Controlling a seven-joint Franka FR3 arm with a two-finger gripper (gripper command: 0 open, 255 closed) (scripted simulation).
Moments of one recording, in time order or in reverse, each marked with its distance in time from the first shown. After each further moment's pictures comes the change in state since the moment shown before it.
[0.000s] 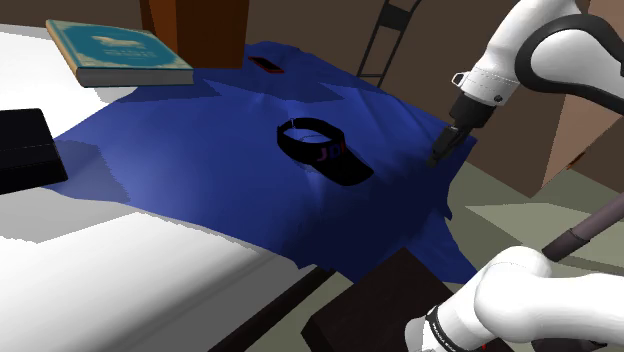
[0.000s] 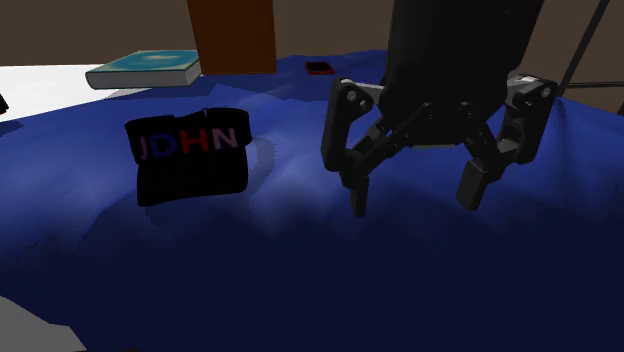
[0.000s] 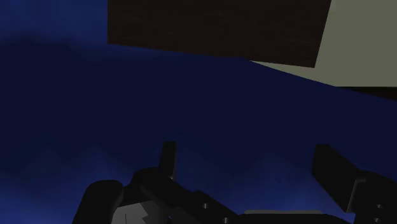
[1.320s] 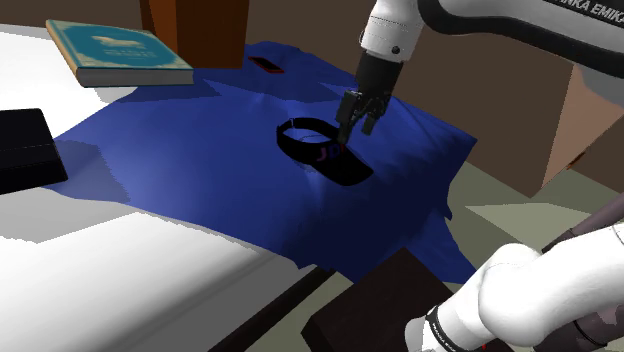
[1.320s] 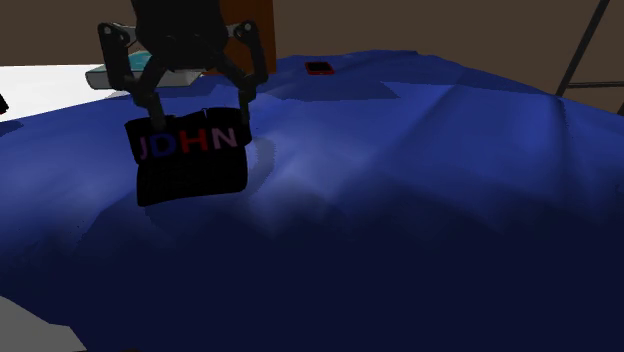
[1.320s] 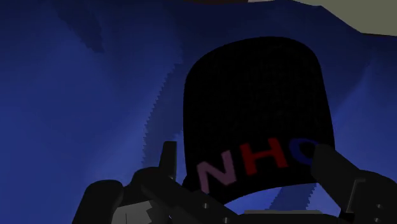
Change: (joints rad) arm 0.104 0.514 0.308 0.465 0.122 0.010 0.316
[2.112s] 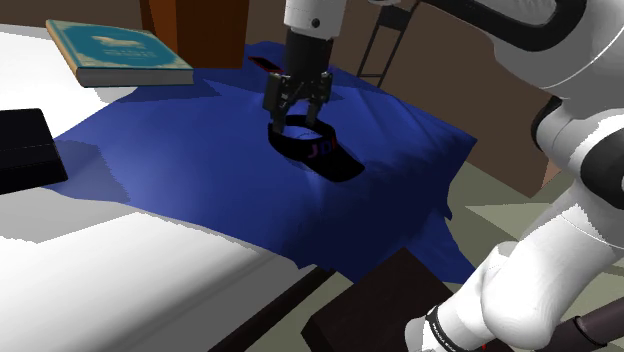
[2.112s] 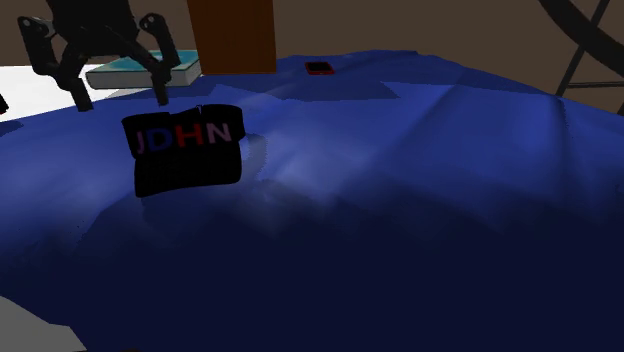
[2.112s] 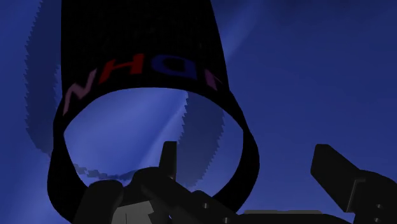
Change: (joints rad) arm 0.090 0.394 0.142 0.435 -0.085 -0.082 0.201
